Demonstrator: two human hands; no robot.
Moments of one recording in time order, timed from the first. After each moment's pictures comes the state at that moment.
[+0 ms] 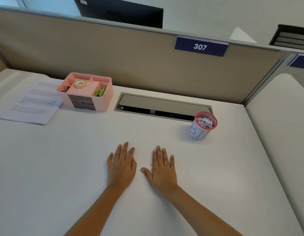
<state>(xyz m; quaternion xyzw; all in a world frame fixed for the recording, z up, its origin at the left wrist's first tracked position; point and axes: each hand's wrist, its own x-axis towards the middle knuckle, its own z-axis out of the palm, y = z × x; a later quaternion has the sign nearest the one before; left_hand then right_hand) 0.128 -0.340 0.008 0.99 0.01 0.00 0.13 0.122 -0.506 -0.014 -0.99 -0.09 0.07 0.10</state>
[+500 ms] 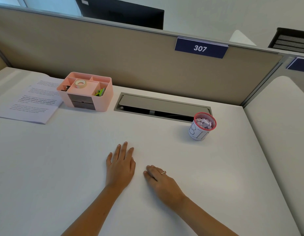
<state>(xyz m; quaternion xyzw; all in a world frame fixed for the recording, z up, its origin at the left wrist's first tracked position) 0.126 -0.340 0.006 0.99 0.01 0.02 0.13 0.094 -0.525 -0.006 -0.95 -0.26 0.05 0.17</state>
